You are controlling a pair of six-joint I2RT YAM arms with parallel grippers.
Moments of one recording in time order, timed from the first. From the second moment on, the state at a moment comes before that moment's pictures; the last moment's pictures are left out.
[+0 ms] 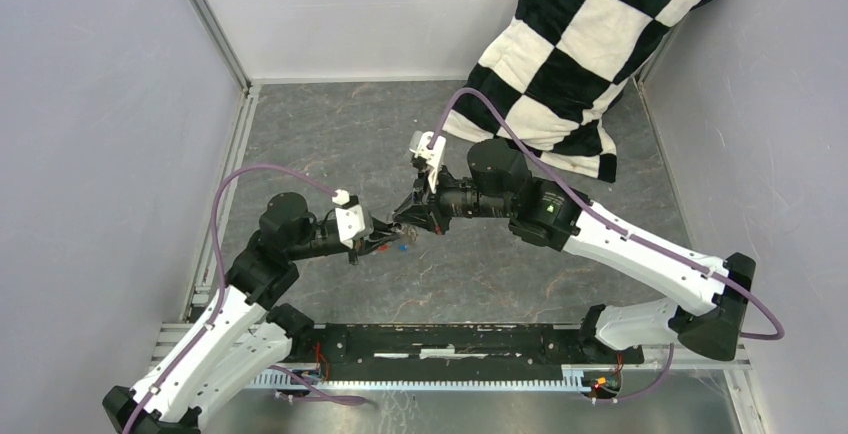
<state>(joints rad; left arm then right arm) -0.56 0.62 0.63 -0.21 0.75 0.32 1.02 1.29 1.29 -0.28 -0.34 0.08</state>
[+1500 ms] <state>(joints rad) -0.56 0.72 0.76 0.07 0.93 -0.12 0.88 1.15 0.84 0.23 -0.82 0.11</state>
